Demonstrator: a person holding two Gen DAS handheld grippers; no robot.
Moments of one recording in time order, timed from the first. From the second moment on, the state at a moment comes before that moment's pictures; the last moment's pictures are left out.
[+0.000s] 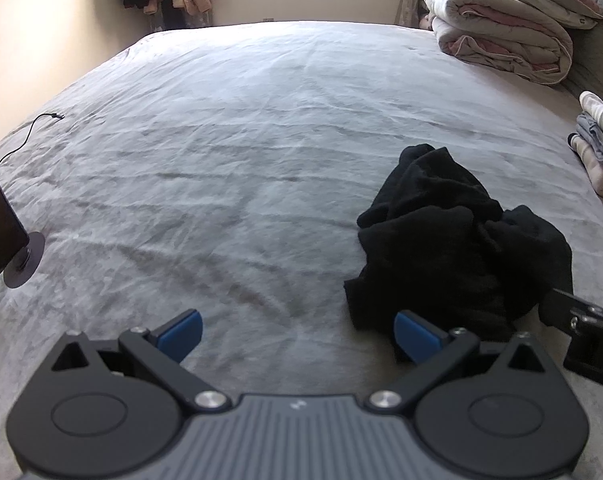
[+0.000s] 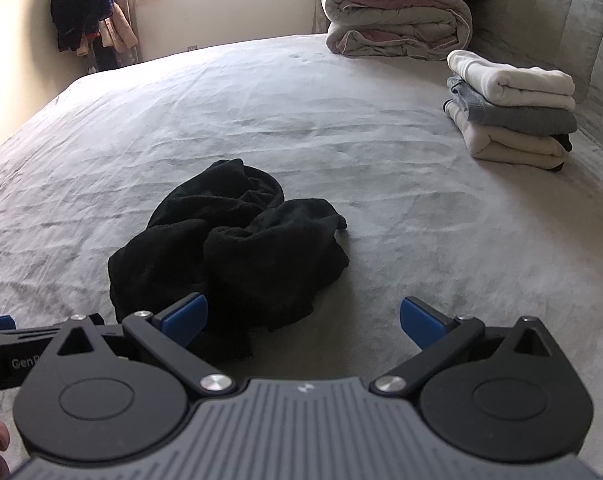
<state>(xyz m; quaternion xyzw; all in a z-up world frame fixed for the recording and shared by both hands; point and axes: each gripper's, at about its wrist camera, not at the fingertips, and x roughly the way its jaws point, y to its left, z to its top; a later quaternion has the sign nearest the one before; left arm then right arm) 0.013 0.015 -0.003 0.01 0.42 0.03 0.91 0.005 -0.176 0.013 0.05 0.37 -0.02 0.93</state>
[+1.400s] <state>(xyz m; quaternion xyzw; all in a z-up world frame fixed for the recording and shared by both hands) 0.019 0.016 -0.007 0.00 0.43 0.04 0.90 0.012 -0.186 0.012 0.06 0.38 -0.02 0.92</state>
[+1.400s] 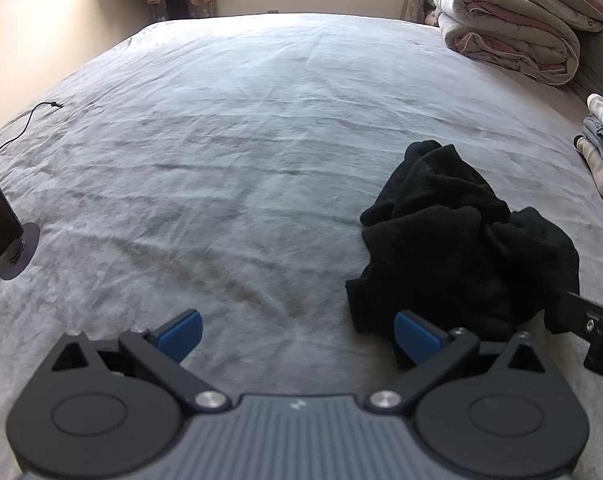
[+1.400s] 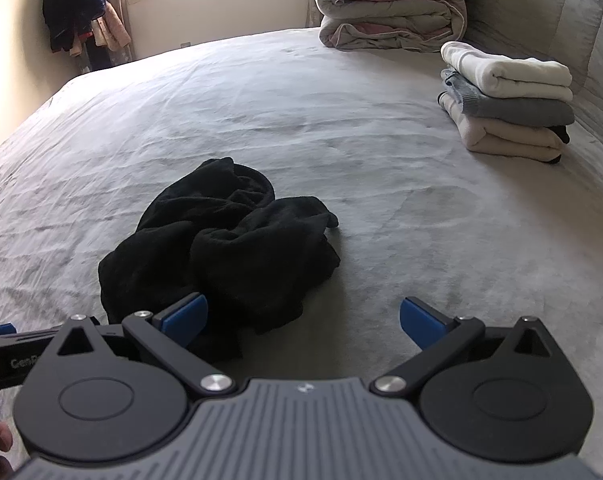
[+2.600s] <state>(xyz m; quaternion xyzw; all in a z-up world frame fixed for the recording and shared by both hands) 0.072 0.022 -0.050 0.02 0.45 -0.03 0.89 0.043 -0.191 -0.040 -0.01 0.45 0.07 0.89</state>
